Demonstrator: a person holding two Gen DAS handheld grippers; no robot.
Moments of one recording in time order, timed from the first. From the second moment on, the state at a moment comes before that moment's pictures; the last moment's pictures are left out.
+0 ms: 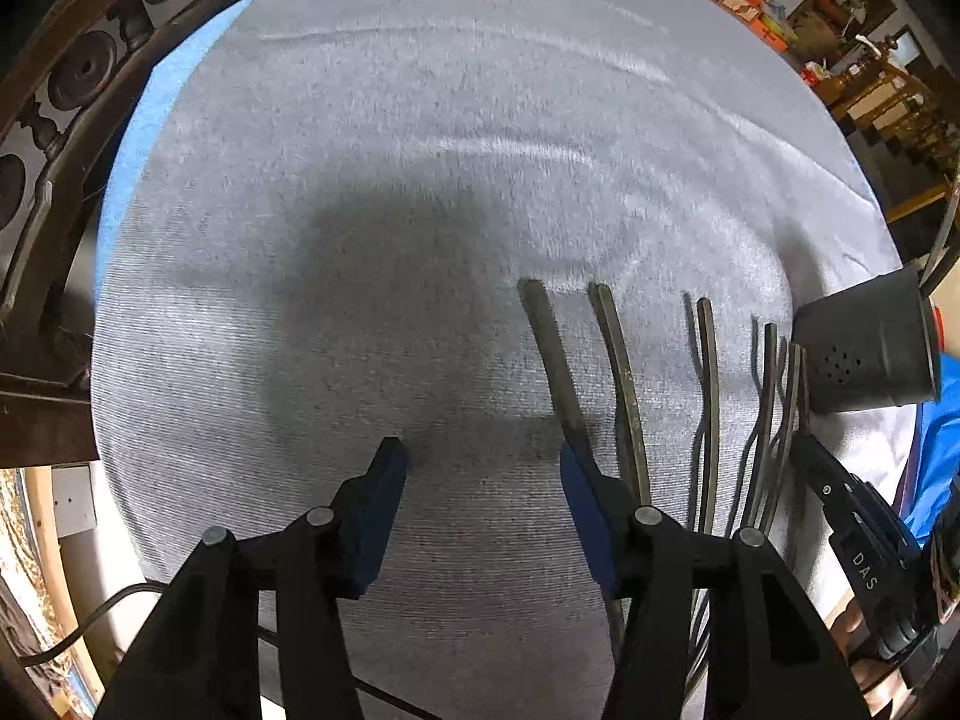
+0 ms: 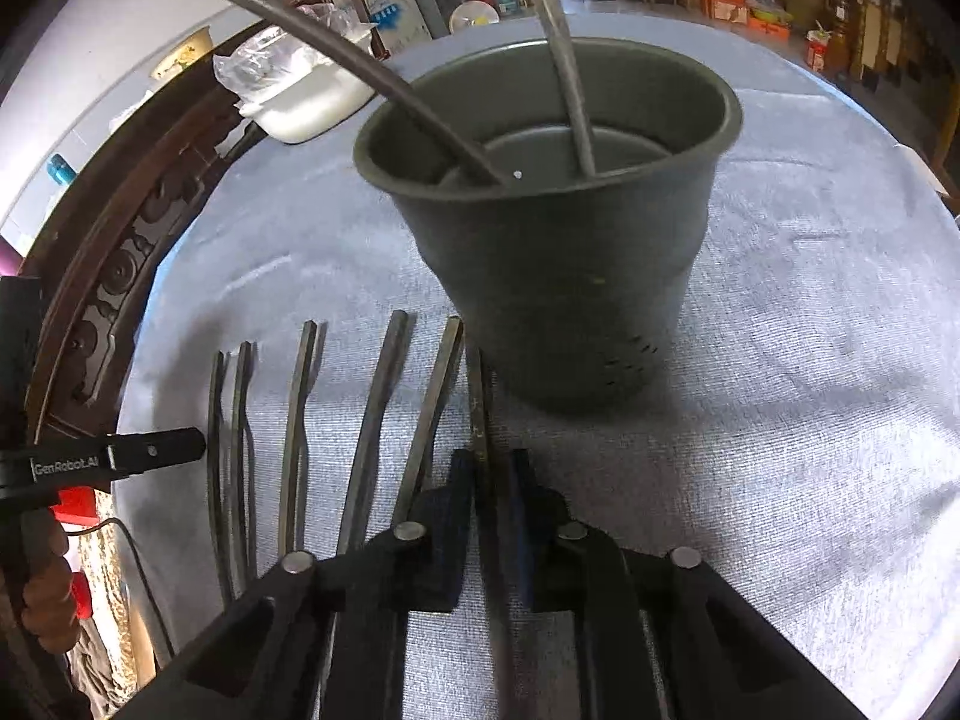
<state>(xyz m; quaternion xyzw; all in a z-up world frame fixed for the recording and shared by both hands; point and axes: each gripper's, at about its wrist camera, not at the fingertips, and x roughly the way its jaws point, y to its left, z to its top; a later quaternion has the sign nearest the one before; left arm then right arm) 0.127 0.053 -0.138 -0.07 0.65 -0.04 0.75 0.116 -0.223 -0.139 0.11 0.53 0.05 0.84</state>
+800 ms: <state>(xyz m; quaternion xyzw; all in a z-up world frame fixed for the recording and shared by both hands) 0.160 0.038 -0.146 -0.13 0.66 -0.02 0.74 0.116 -0.227 -0.139 0.12 0.56 0.07 0.82</state>
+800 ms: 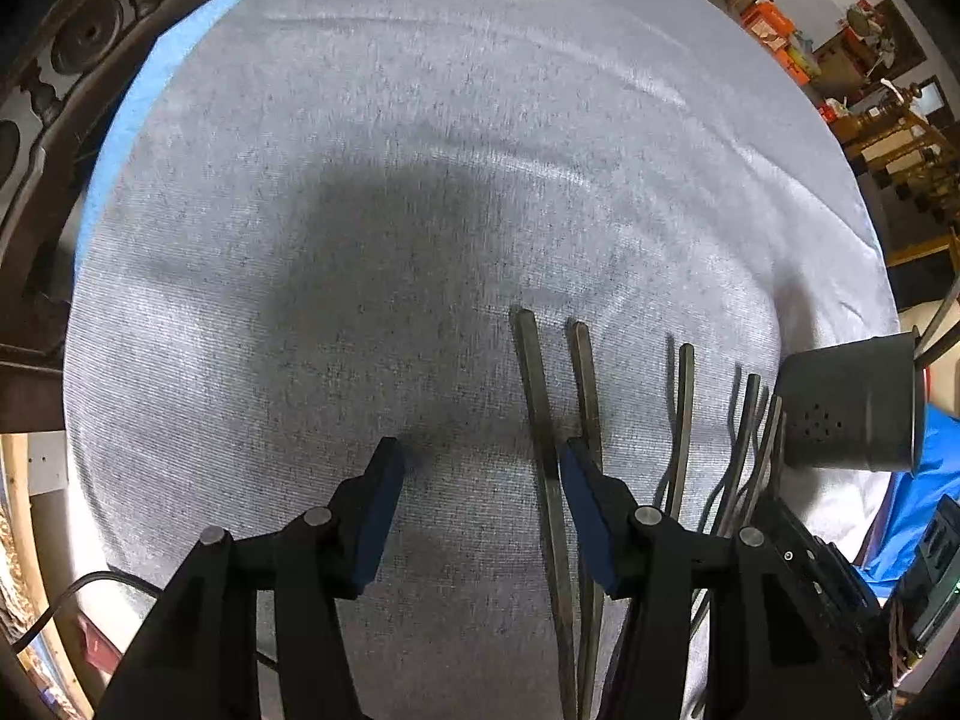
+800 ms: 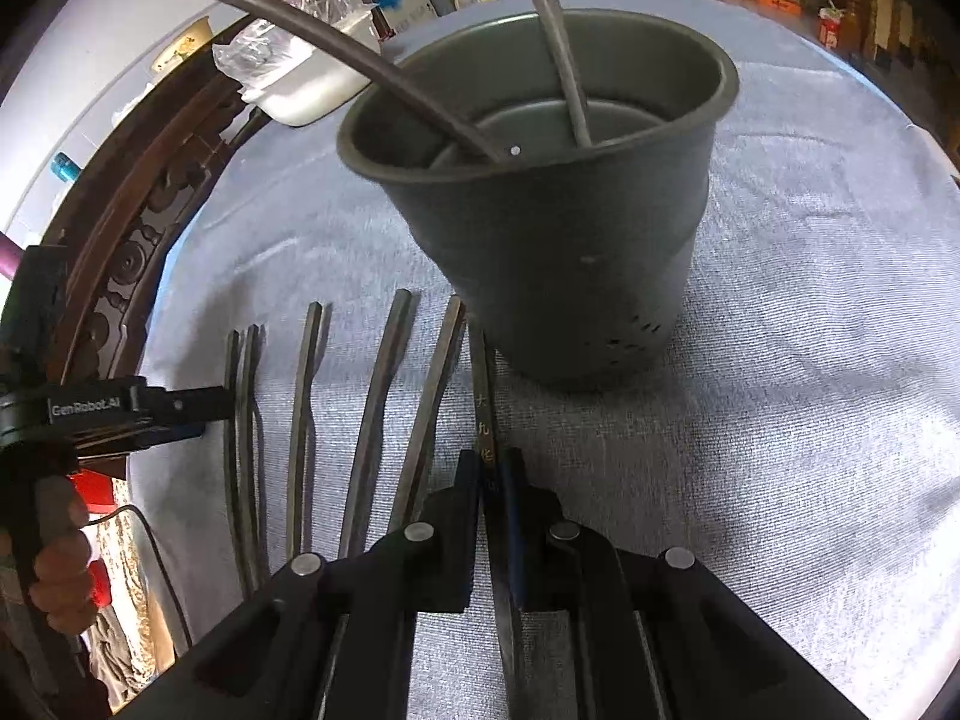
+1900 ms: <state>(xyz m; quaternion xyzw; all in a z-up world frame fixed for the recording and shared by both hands) 0.126 0.057 -0.058 -0.11 0.54 -0.05 0.83 0.070 -0.220 -0.059 0.13 0.43 0.15 0.88</state>
